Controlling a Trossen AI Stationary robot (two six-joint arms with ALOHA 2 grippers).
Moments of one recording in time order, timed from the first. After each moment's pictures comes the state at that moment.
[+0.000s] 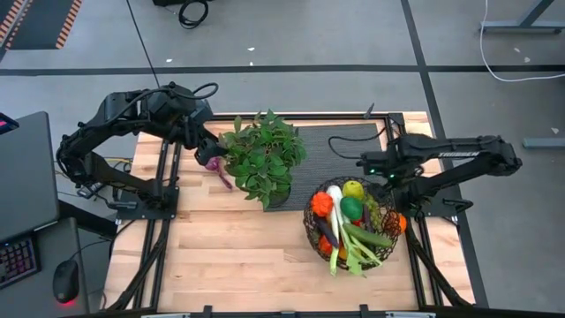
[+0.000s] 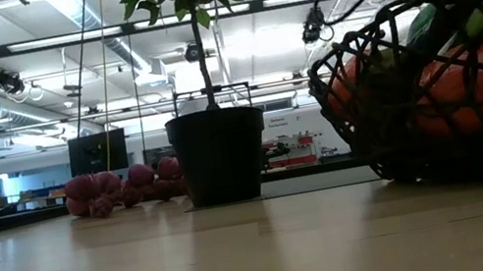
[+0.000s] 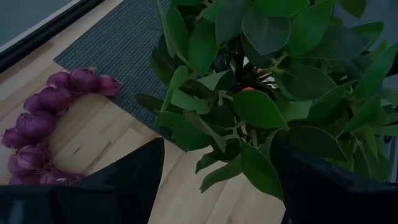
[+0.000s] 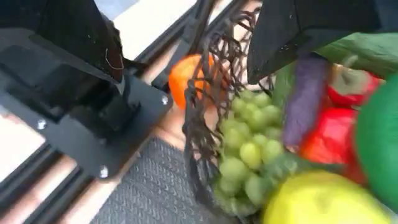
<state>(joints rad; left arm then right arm) 0.22 1.29 1.85 -1.35 0.06 -0.52 -0.06 1.09 1.00 -1.57 -0.18 0.97</state>
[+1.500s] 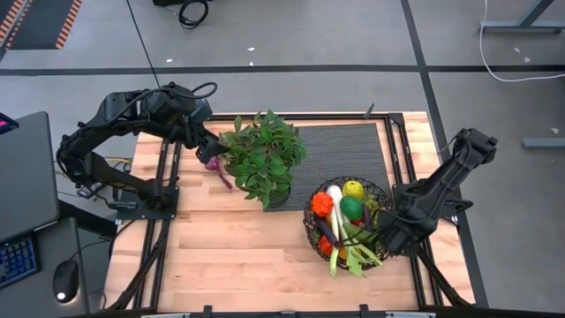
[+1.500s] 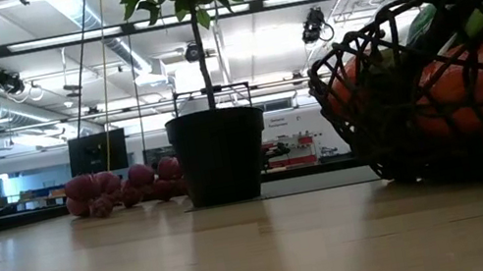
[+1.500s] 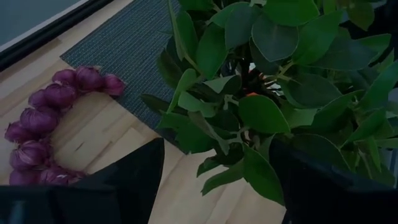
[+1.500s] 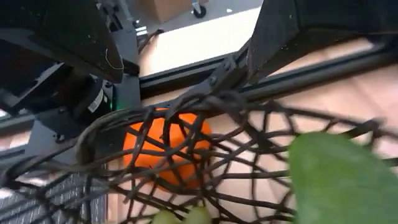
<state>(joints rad) 0.22 1.29 1.85 -1.35 0.04 -0.57 0.80 1.32 0.99 -1.47 -0.17 1.05</state>
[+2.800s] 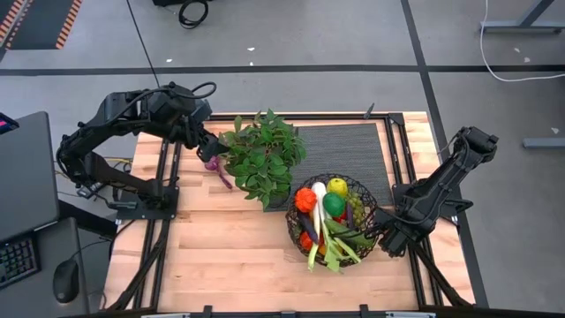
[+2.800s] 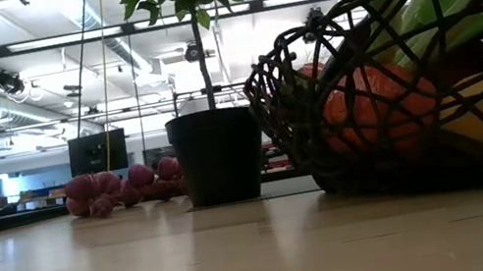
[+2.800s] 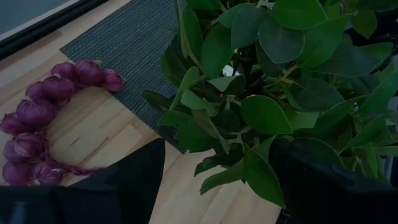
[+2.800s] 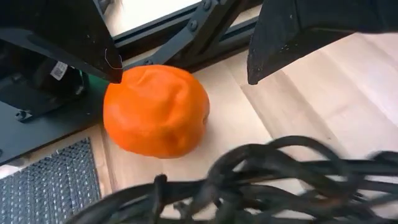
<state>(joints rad) 0.22 1.29 1.85 -1.35 0.04 -0.62 0.82 1.29 0.85 -1.28 -0.07 1.25</state>
